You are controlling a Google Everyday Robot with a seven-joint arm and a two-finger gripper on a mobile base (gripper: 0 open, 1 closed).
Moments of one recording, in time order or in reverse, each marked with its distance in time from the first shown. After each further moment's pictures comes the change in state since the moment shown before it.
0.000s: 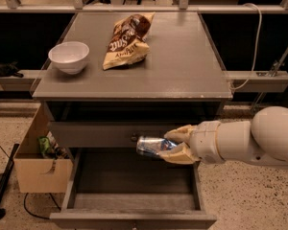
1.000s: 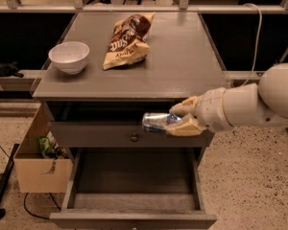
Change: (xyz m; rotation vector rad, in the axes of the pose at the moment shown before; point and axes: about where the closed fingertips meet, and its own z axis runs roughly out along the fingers) arm -0.036 -0.054 -0.024 -0.002 0.033 -0.070
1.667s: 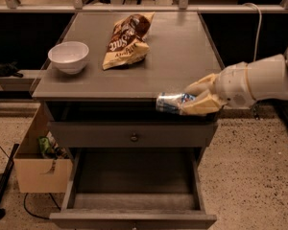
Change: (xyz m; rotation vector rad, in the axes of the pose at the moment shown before) arm -0.010 -0.050 -0.040 -0.026 -0.036 0.044
